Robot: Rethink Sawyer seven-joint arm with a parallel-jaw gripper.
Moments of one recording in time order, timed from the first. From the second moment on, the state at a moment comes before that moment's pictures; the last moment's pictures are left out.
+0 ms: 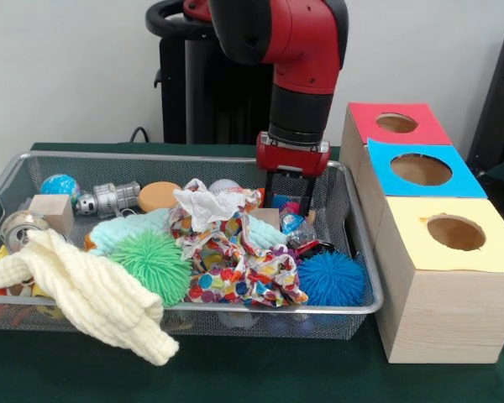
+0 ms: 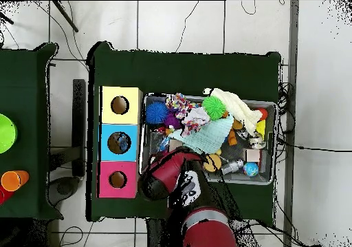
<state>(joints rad) -0.13 -0.52 0.05 1.77 -0.82 0.18 2.55</state>
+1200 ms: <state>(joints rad) -0.20 -0.53 0.11 1.78 -0.82 0.14 2.55</state>
